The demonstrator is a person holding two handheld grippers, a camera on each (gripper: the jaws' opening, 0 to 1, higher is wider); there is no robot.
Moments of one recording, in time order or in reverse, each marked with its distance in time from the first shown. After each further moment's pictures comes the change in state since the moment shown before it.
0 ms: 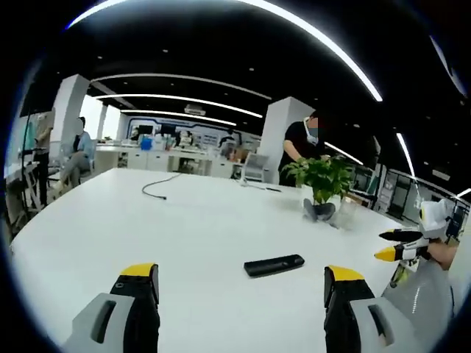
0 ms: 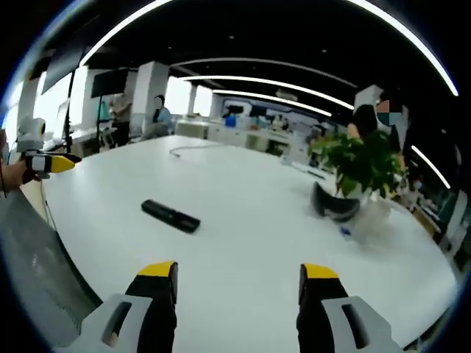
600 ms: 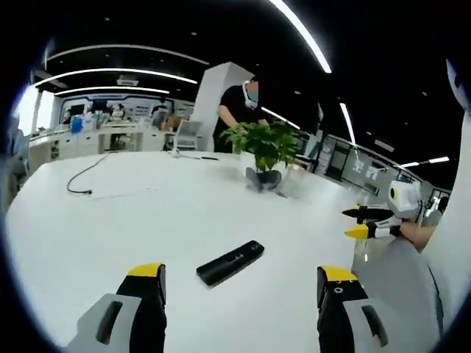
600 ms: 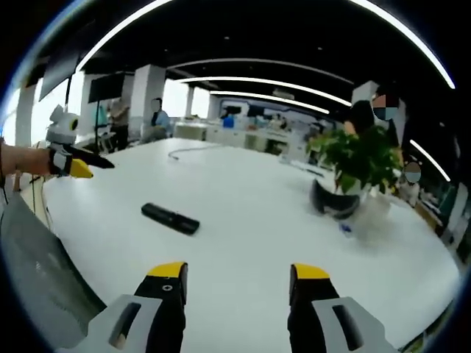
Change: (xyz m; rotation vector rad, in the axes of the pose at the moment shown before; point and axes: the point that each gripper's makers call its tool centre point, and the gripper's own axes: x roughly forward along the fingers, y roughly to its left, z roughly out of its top) left arm 0.079 -0.042 -0.002 0.120 0.231 -0.439; right arm -0.001 -0.003 -0.002 0.042 -0.001 0.005
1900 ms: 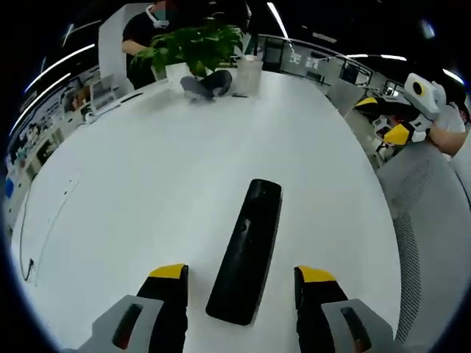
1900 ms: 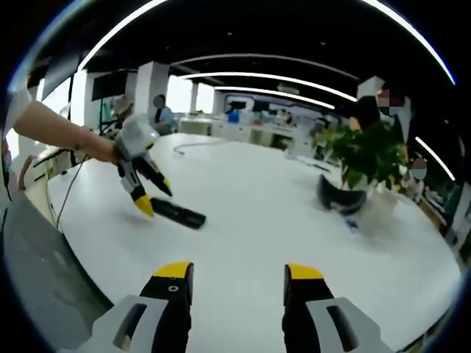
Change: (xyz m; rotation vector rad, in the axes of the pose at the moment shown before) left arm 0.126 0.029 -0.062 0.393 0.546 -0.246; right arm 0.002 0.008 -0.006 -0.016 0.035 0.043
